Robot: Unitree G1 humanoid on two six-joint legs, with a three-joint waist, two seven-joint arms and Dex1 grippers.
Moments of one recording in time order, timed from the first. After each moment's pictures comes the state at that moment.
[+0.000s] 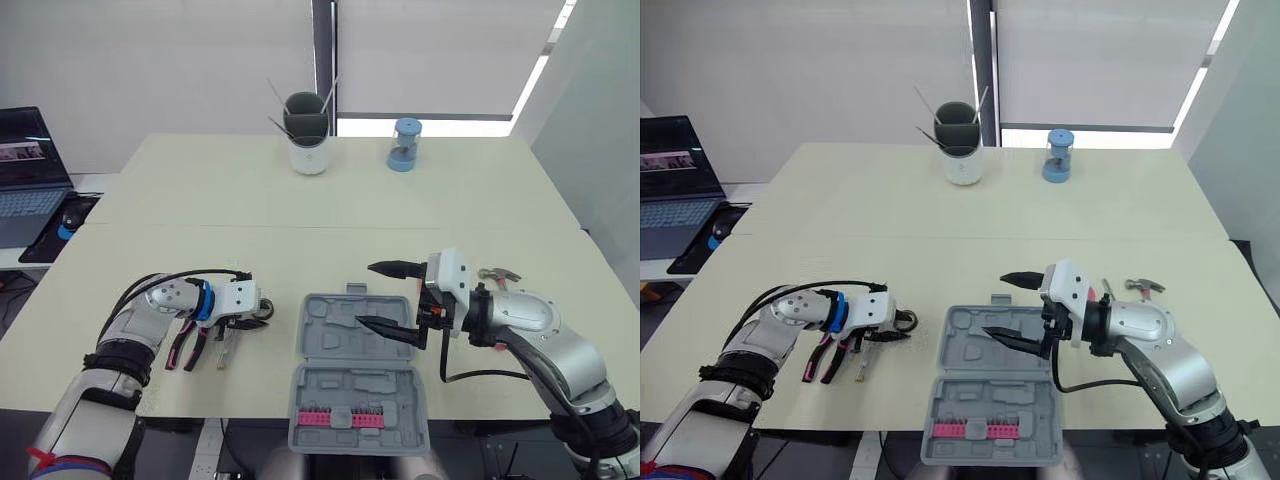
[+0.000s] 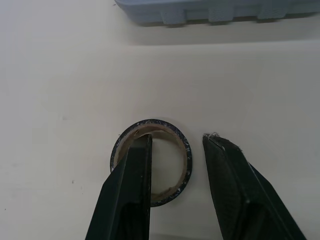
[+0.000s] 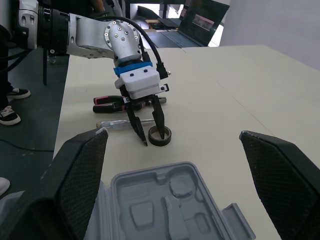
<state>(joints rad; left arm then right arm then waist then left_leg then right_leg) -0.58 0.72 -0.27 0.73 0.14 -0.41 -1.21 -0.26 -0.57 0.16 -0.47 0.43 0.44 0.87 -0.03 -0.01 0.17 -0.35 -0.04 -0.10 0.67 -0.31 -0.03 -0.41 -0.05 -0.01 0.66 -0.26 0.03</state>
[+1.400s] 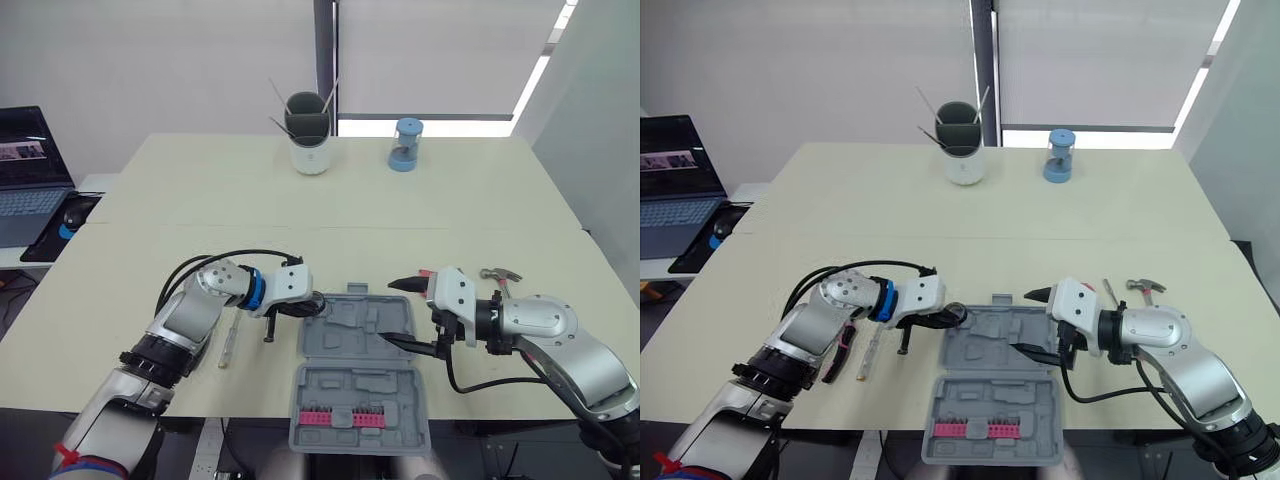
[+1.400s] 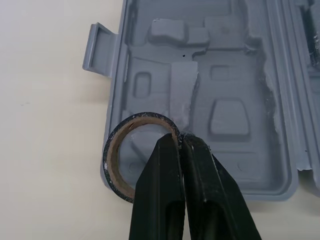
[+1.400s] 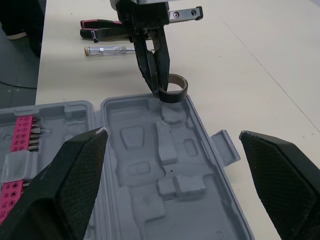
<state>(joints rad) -0.56 0.62 -0.36 0.19 0.05 0.14 -1.23 -0.22 -0.73 0.19 -0.48 0.32 0.46 0.89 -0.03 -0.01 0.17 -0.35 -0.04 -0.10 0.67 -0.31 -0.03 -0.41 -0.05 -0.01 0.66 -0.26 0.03</state>
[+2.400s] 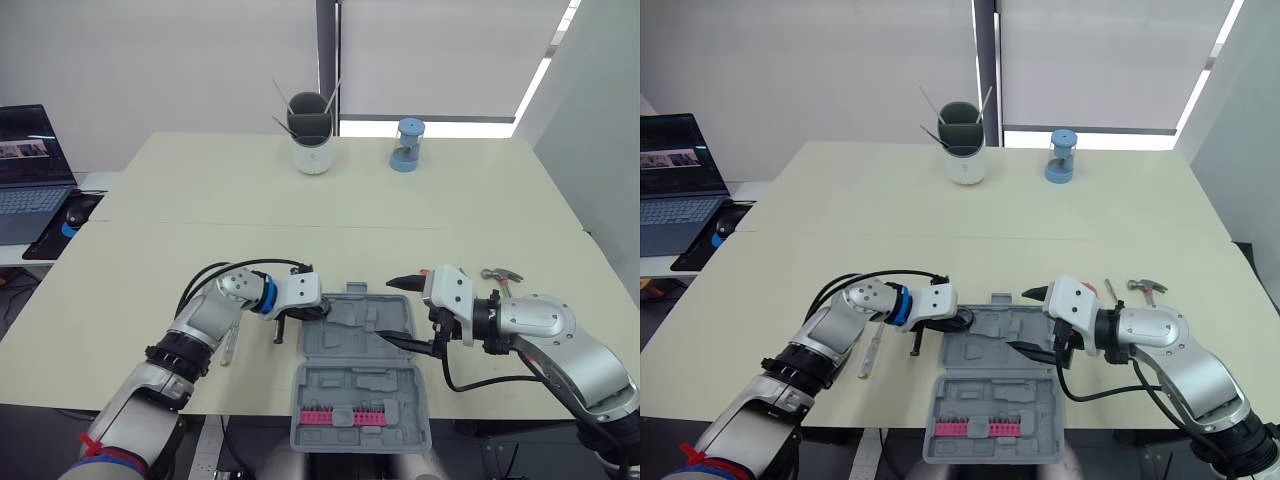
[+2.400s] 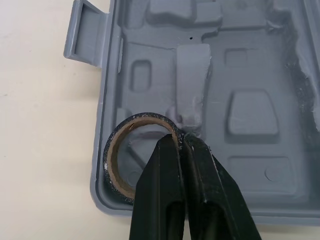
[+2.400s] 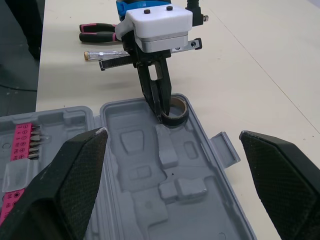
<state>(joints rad) -0.60 0.54 -0.39 0.38 0.13 0.03 -1.19 -0.22 -0.72 0.19 -0.51 0.32 0.51 0.87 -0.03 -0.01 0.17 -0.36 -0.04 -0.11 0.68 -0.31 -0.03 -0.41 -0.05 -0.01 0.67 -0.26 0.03</state>
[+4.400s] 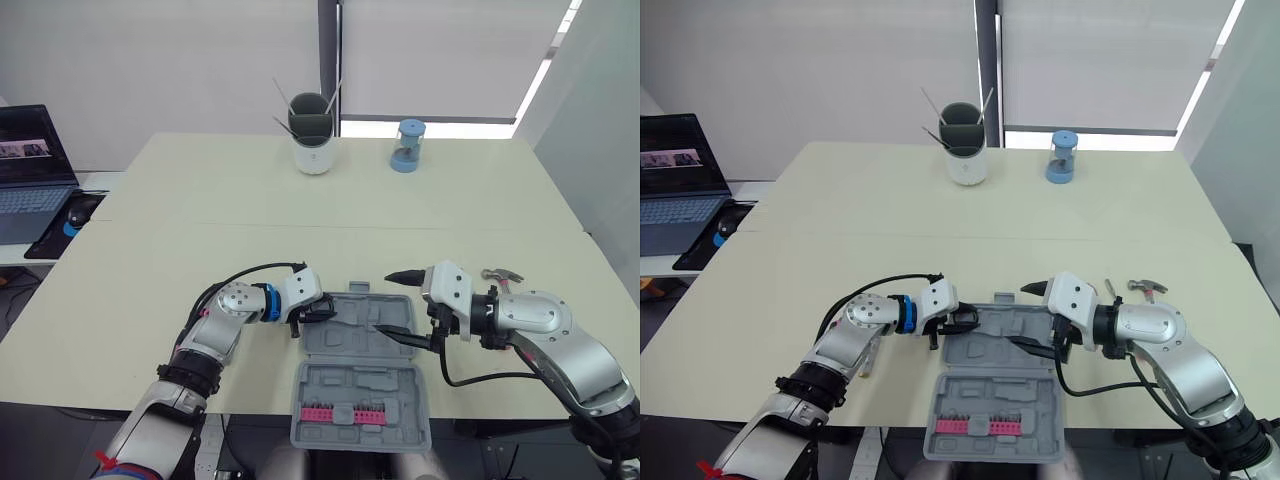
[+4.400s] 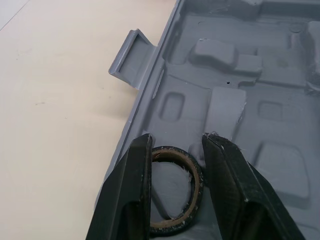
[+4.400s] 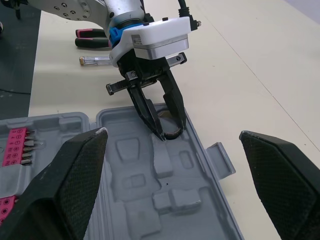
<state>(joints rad) -0.52 0.44 -0.29 0.47 0.02 -0.05 -1.03 -0.24 -0.69 0.19 -0.47 0.30 0.47 0.88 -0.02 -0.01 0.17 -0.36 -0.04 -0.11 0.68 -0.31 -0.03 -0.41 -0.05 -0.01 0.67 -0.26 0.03</state>
